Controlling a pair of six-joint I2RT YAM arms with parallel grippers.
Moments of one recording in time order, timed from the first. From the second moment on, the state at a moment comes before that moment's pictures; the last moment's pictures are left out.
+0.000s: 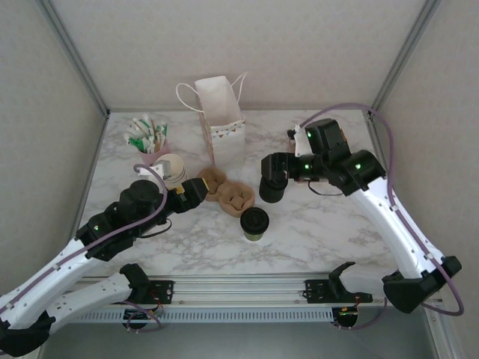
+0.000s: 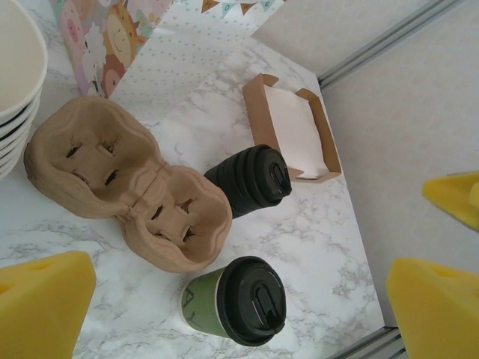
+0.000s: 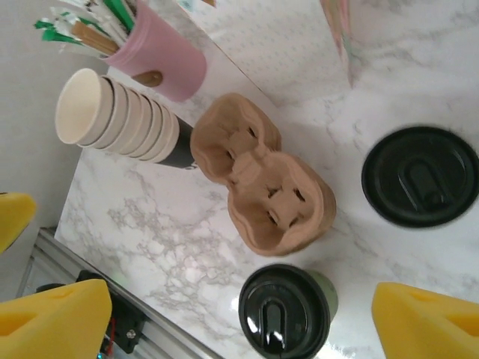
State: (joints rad) left arm -0.78 0.74 0.91 -0.60 -0.20 -0.91; right arm 0.57 1.26 1.52 -1.03 -0.29 0.44
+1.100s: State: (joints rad) left arm -0.78 0.76 0.90 -0.62 -0.42 -0.90; right arm 0.70 2.20 2.71 -1.22 -0.24 0.21
